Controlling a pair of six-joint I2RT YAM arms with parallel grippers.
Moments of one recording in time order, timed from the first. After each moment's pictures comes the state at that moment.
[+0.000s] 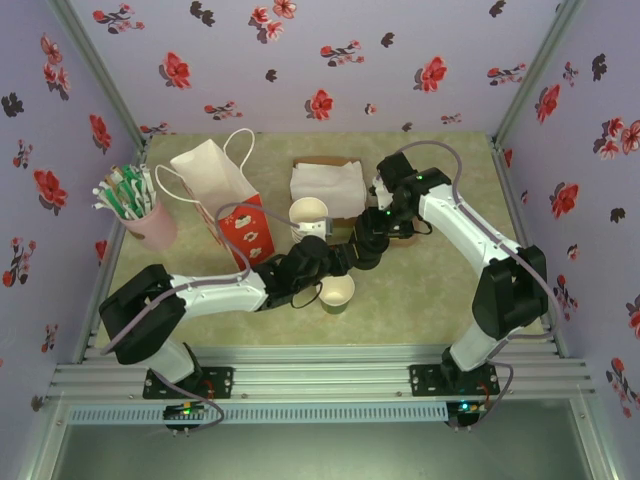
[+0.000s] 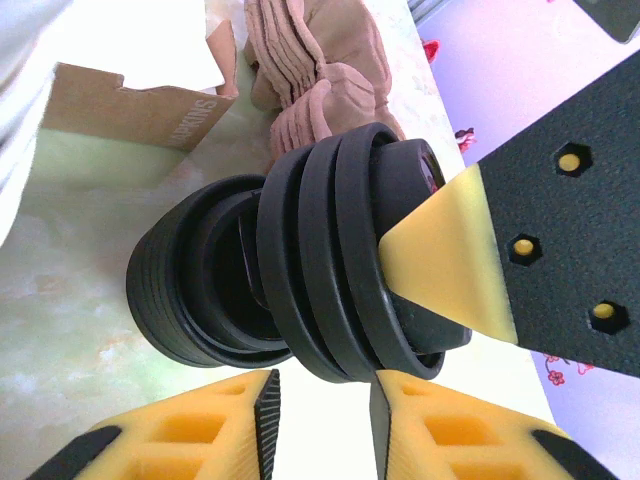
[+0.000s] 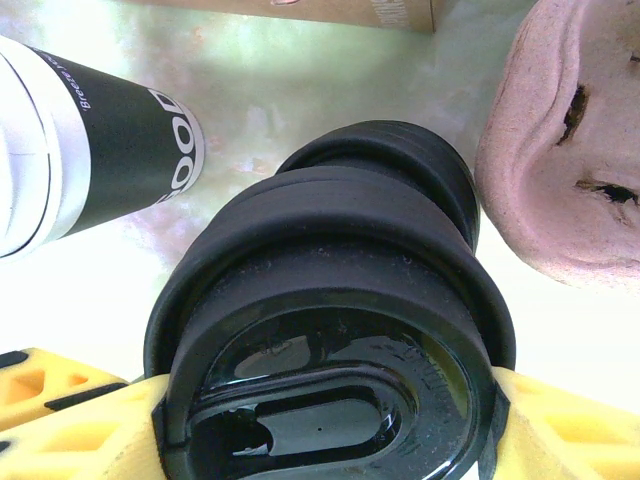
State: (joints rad) left arm -1.04 1.58 0.82 0.31 -0.18 -0.95; right arm 0.44 1.64 1.42 -1.08 -0.25 0.29
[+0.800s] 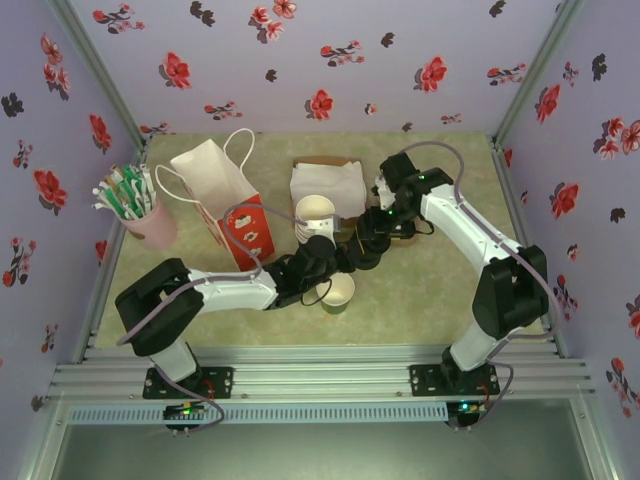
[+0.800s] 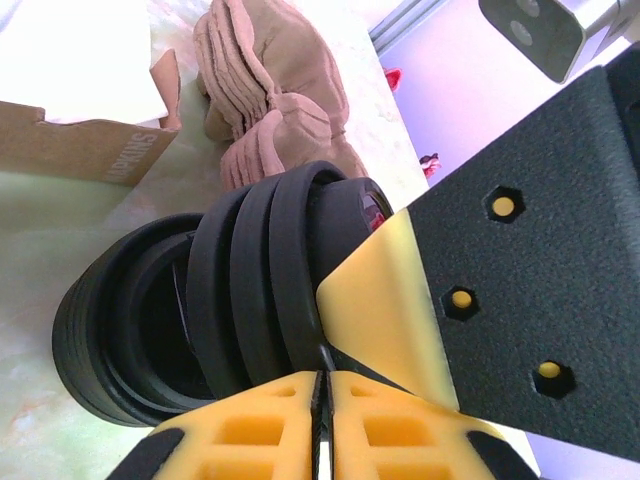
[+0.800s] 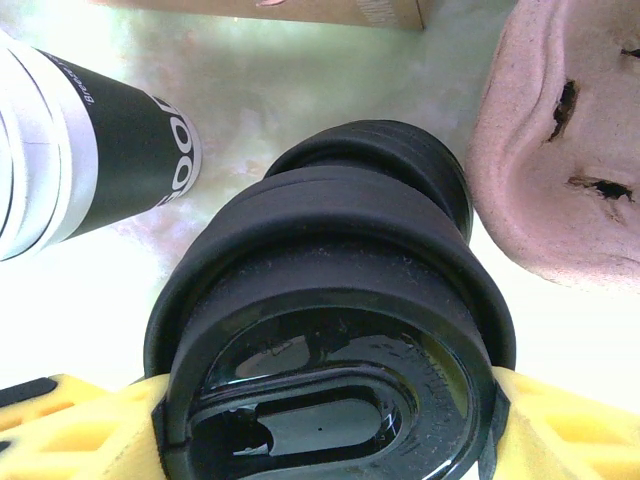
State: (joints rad) left arm -1.05 1.67 0.86 0.45 -0.19 -0.94; right arm 0.42 1.64 1.41 -1.07 -0.27 0.29
